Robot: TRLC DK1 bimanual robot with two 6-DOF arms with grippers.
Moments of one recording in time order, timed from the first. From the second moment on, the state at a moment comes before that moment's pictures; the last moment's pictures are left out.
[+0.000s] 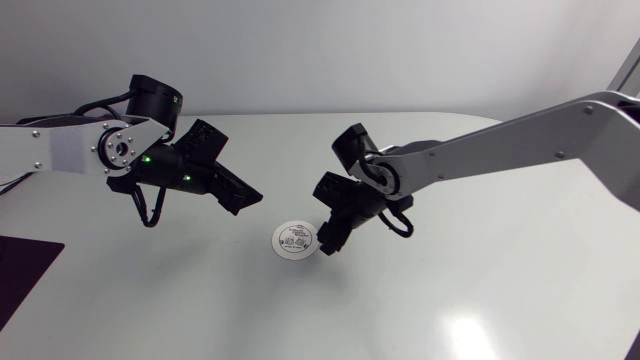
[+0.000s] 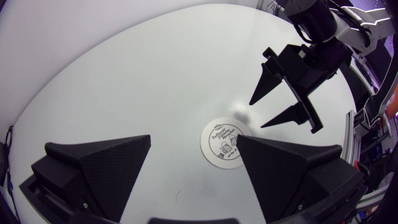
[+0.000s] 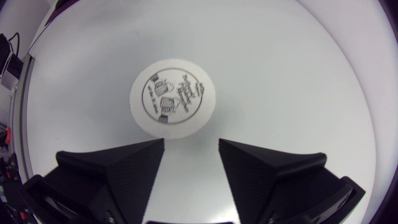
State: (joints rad) left arm -0.23 1.57 1.03 -0.32 0.37 0.40; right arm 0.57 1.95 1.25 -0.31 -0.21 -0.46
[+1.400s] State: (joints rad) left arm -0.18 1.52 0.98 -0.33 0.39 0.36; right arm 0.56 1.87 1.24 -0.31 -0.17 -0.41
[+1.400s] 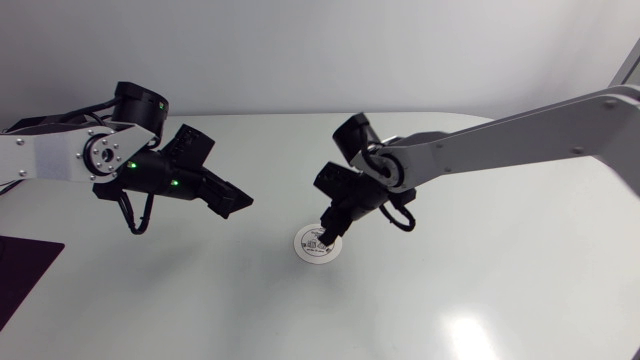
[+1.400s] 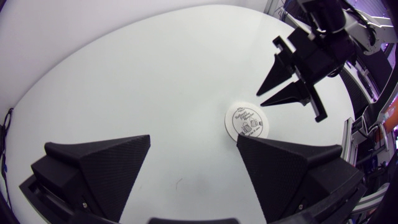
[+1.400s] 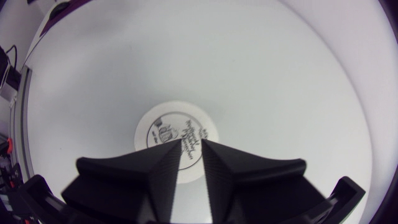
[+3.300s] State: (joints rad) left arm -0.01 0.19 0.26 -0.02 -0.09 0.03; right arm 0.35 0.31 0.34 -0.04 0.39 -0.41
